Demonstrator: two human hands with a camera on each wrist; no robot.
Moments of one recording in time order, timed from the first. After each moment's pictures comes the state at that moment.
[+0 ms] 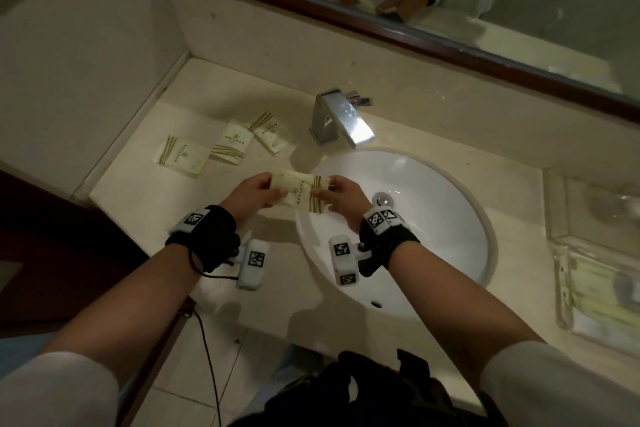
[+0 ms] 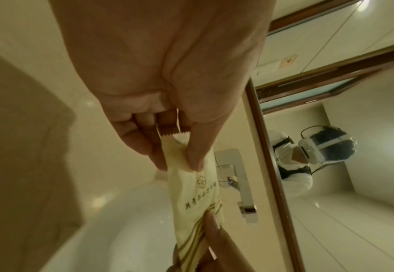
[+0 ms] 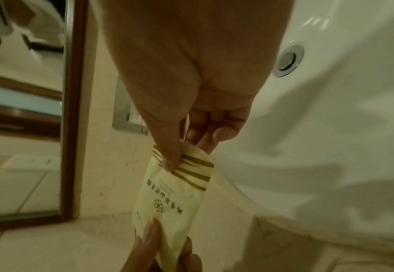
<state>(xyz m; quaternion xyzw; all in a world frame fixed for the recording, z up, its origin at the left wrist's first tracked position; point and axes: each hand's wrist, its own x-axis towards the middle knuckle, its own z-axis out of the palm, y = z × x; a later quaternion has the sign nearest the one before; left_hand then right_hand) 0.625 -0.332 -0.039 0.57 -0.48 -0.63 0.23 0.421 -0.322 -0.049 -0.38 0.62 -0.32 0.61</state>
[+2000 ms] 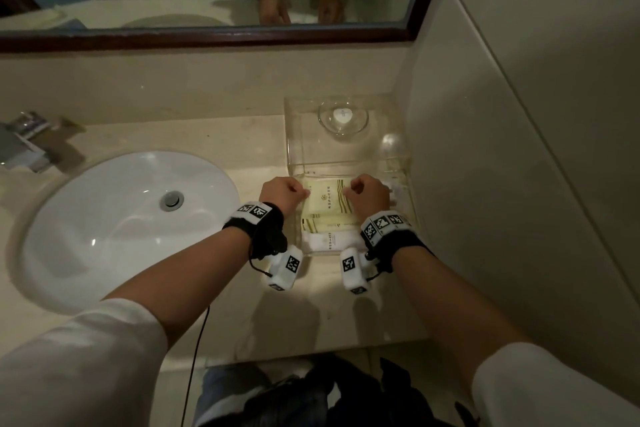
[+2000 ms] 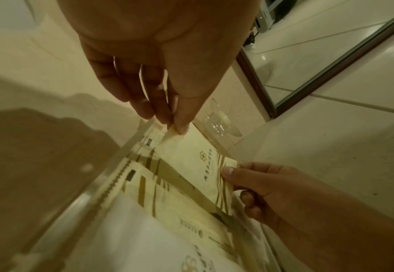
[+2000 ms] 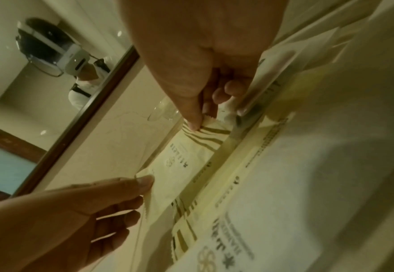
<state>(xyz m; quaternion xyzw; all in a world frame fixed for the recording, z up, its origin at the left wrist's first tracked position) 0.053 -0.175 -0.048 0.56 -0.70 -0.43 0.08 -0.105 -0.089 -0.057 -0.33 0.84 -0.34 0.27</state>
